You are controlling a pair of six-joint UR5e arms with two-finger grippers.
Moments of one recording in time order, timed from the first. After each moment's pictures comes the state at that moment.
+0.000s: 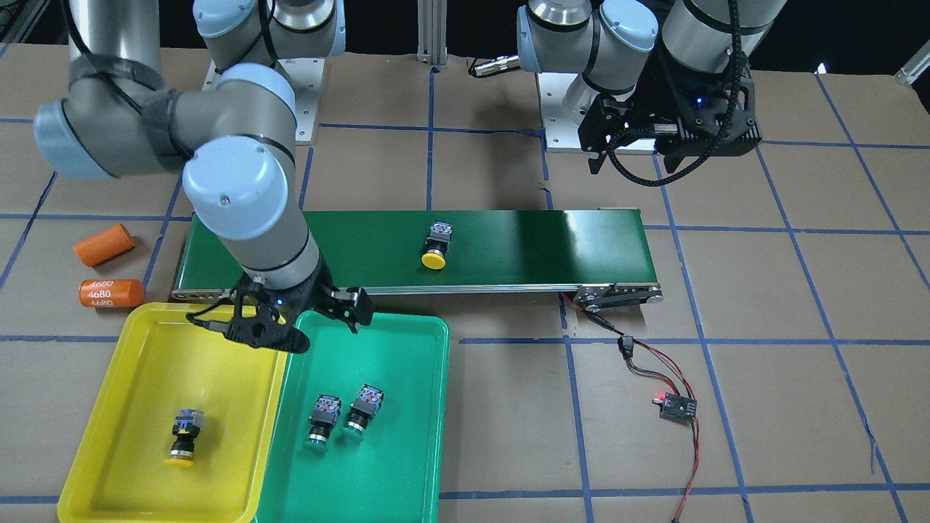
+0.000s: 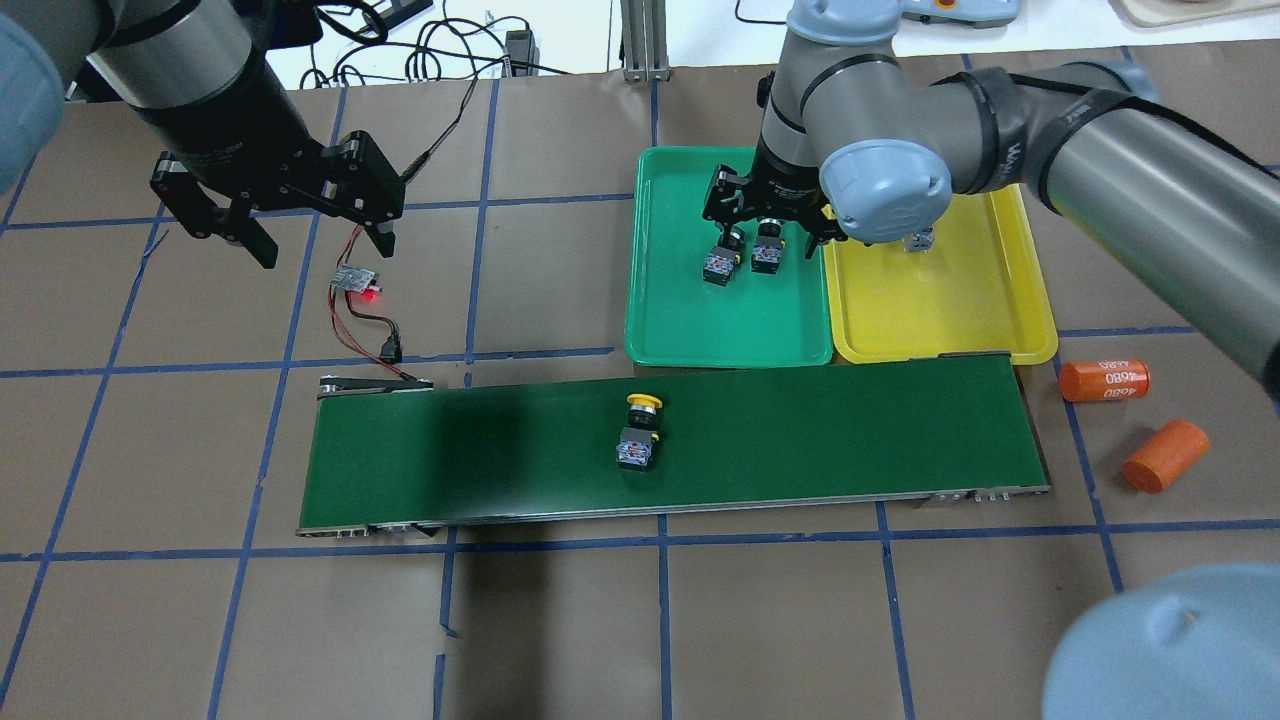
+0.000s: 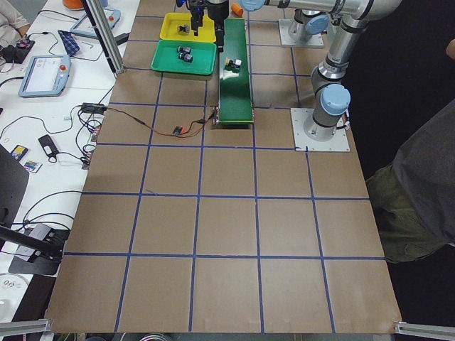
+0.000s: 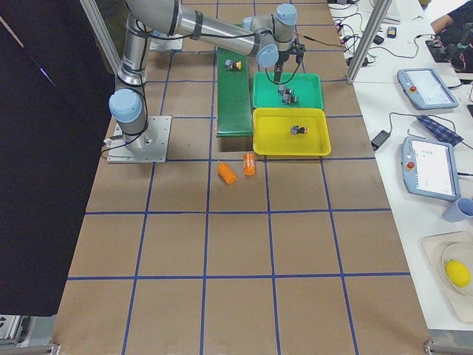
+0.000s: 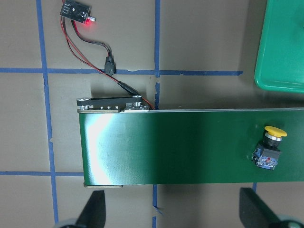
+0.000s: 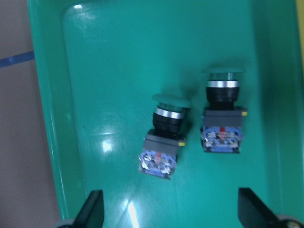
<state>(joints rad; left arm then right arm) -1.57 -1.57 -1.50 -1.70 1.56 -0.06 1.71 -1.25 1.58 -1.88 -1.52 0.35</state>
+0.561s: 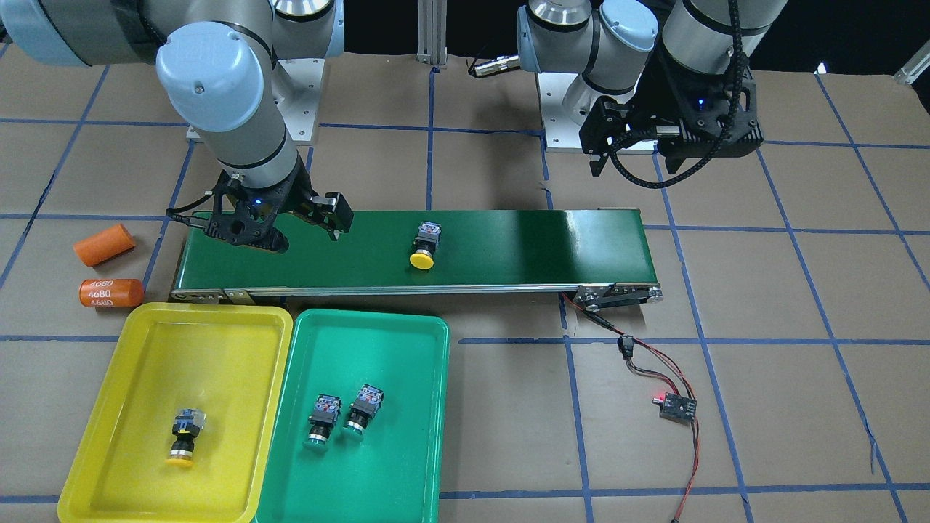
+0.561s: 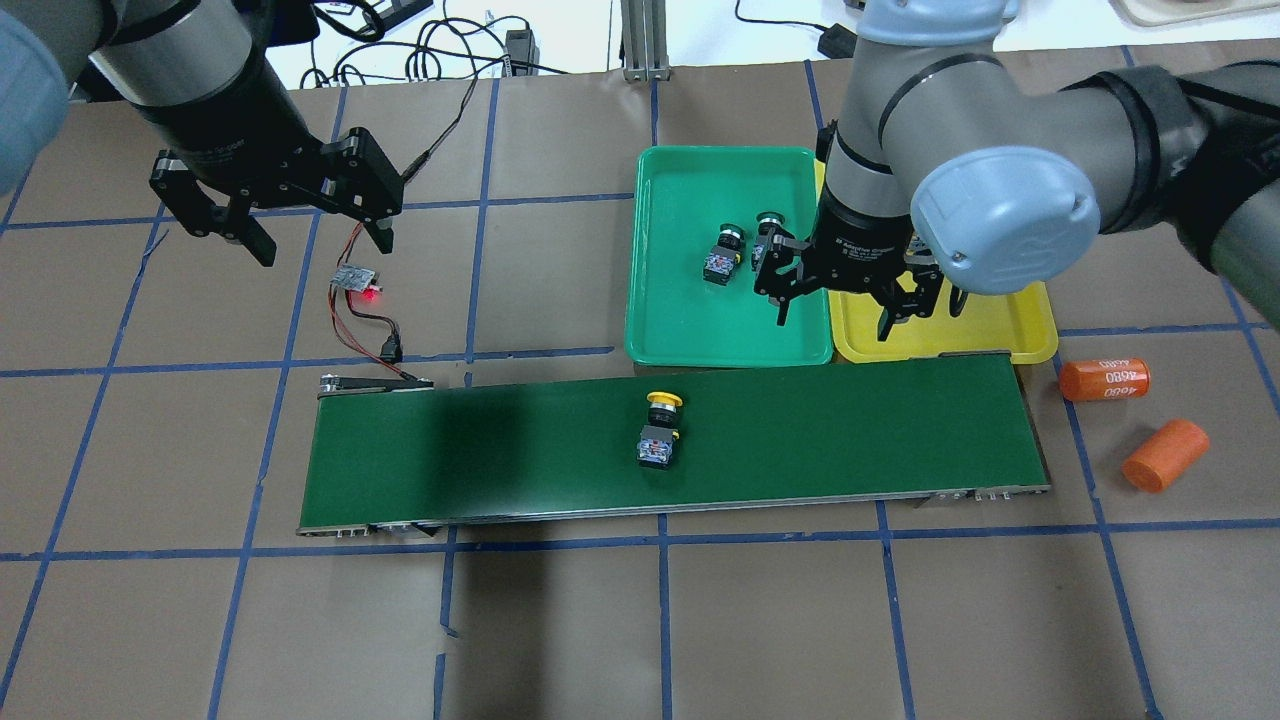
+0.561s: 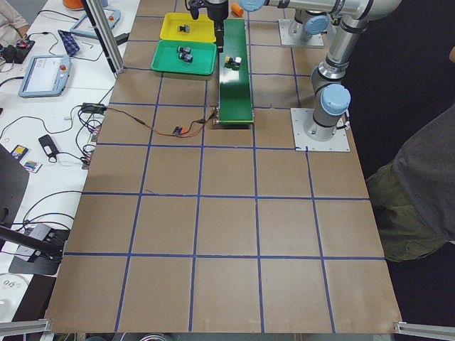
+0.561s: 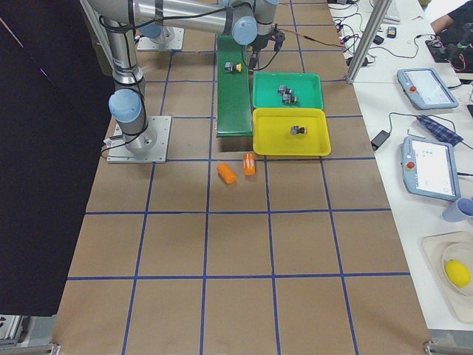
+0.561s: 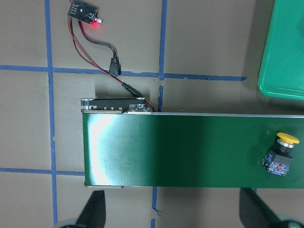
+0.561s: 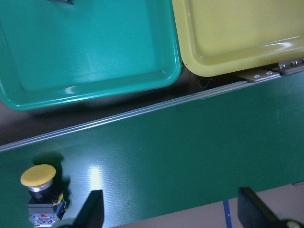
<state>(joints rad) -1.57 -1.57 -1.50 -1.69 1.57 -0.06 1.70 -1.46 1.74 -1.72 -1.53 0.35</state>
